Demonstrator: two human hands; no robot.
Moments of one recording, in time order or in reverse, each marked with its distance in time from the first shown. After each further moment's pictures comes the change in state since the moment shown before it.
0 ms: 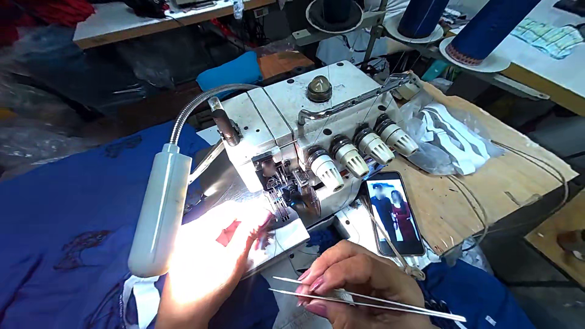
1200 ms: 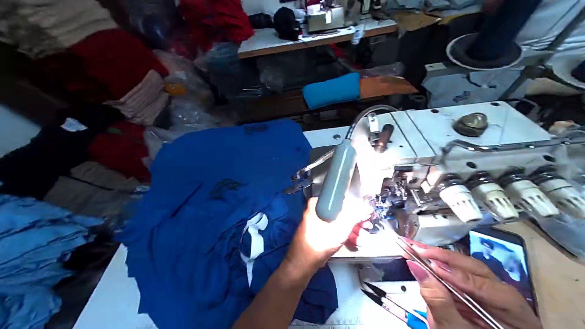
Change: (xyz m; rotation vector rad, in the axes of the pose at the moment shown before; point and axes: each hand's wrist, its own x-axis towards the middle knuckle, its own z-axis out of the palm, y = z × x) left_hand -0.001 0.007 0.009 -0.619 0.058 -0.409; right_hand 0.017 0.030 -0.002 -0.317 0.162 -0.257
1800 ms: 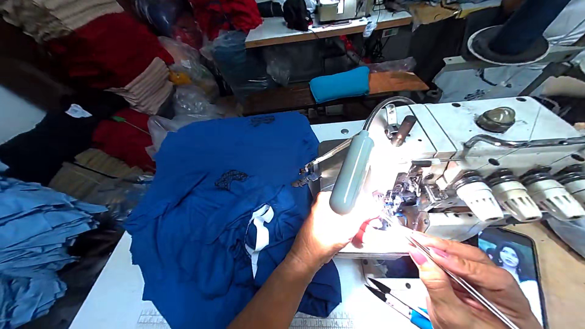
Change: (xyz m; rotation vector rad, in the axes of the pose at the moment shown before) left_hand 0.000 0.001 -0.002 -0.023 -0.014 -0.025; right_hand 0.001 0.013 0.009 -0.005 0.050 -0.002
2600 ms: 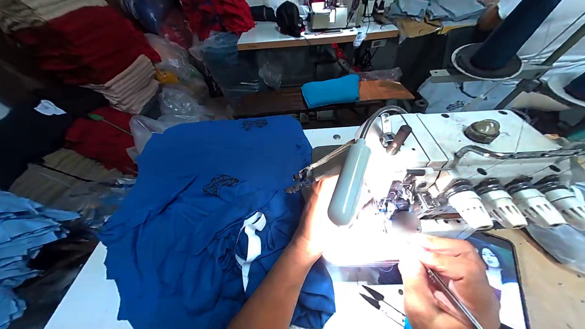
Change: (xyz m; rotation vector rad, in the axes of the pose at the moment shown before) left_hand 0.044 -0.023 -0.012 0.490 0.108 0.286; right_hand 0.008 -0.001 0.013 -0.421 -0.004 -0.114
